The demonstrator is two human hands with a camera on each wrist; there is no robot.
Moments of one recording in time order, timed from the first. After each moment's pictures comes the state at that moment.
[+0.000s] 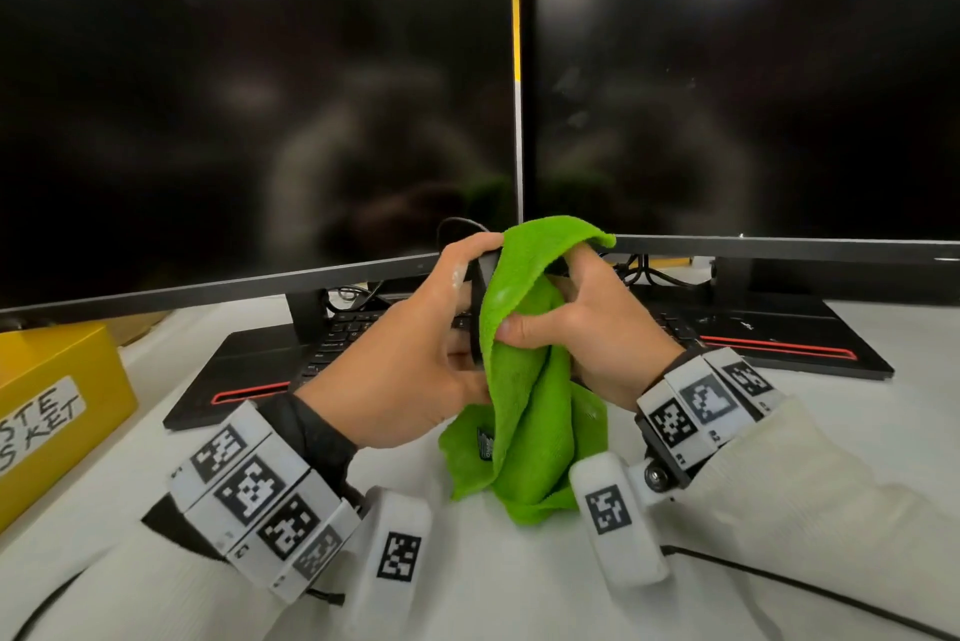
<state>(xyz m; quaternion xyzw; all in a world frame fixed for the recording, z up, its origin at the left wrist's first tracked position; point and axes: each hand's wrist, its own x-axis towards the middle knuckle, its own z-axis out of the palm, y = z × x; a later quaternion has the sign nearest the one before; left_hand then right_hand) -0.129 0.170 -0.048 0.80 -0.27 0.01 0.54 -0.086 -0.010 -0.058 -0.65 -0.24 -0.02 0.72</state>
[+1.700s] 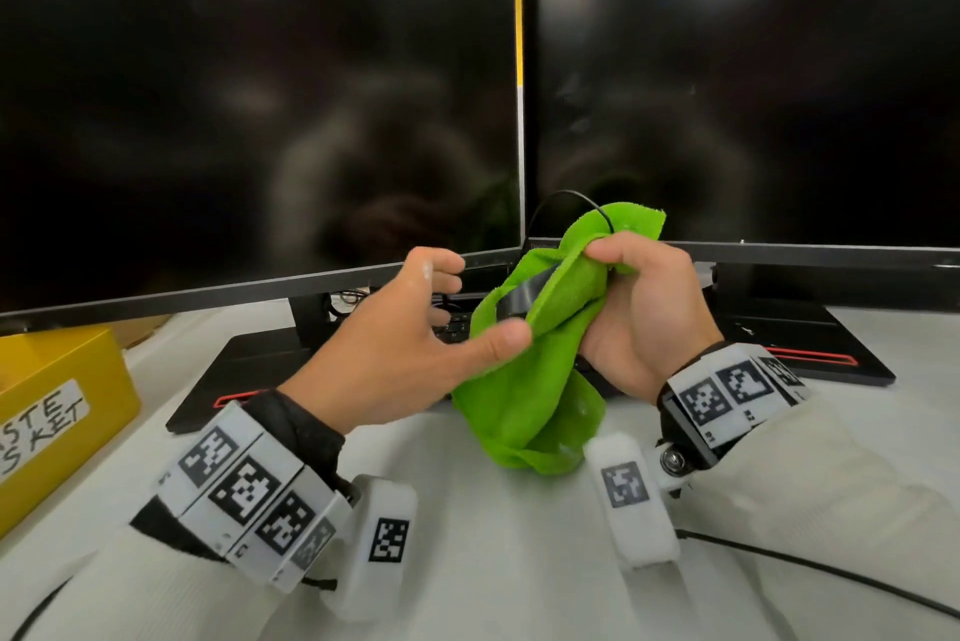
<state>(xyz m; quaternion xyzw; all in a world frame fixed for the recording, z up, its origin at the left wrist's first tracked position) -0.126 0.181 -0.039 0.89 -0.15 0.12 0.41 -0.088 -0.024 -0.040 -0.42 -0.19 0.08 0.88</state>
